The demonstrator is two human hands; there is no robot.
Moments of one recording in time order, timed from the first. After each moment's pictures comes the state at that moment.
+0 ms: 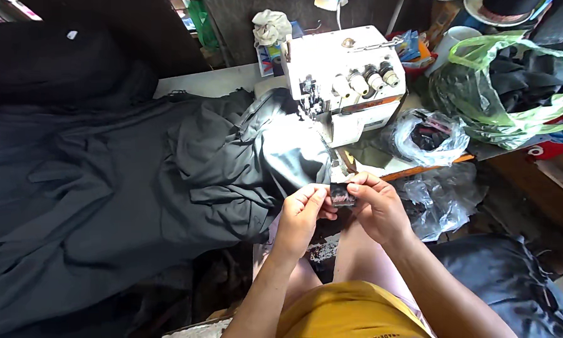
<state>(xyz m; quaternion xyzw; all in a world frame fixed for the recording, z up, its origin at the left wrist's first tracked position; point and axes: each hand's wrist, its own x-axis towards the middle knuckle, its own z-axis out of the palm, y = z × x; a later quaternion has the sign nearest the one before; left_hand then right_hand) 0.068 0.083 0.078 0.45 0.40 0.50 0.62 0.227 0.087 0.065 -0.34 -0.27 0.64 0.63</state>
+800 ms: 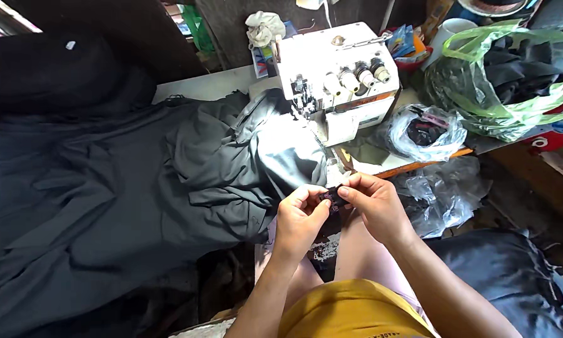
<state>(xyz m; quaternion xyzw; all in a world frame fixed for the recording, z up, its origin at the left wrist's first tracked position) 0.073 0.078 0.068 0.54 0.44 0.52 0.49 0.237 0.082 0.067 -0.43 -0.45 0.53 0.57</state>
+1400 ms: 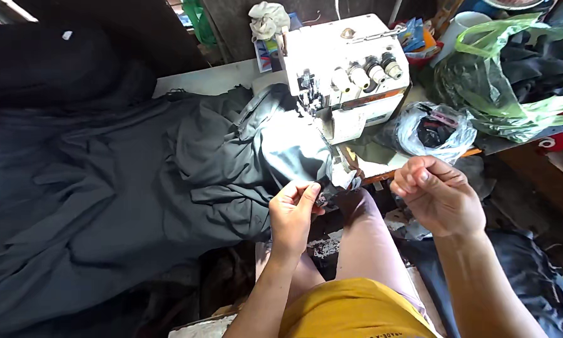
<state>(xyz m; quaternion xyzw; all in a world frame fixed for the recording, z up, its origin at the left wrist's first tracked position) 0.072 0.086 0.066 0.43 0.44 0.61 0.50 0.304 0.088 0.071 -0.23 -0.45 0.58 0.64</state>
